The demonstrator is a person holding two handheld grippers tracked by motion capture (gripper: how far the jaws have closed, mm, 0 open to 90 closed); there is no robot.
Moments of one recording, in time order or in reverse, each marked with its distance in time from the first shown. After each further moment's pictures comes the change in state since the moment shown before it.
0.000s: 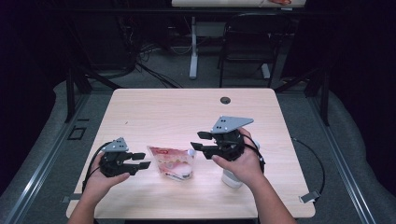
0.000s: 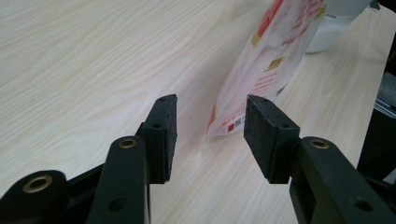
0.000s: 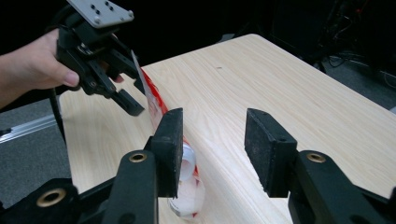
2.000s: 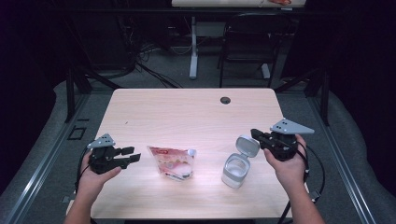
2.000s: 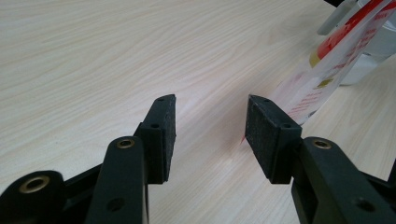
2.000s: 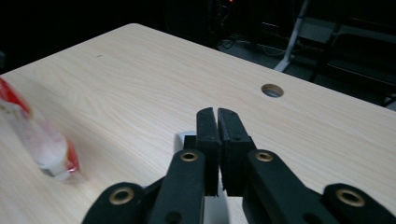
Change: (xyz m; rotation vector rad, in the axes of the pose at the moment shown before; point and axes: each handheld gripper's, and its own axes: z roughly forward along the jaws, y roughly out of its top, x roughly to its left) left arm 0.017 -0.008 -0.018 -0.080 0.095 -0.108; right arm -0.070 -0.077 -0.083 -0.037 -0.391 0.186
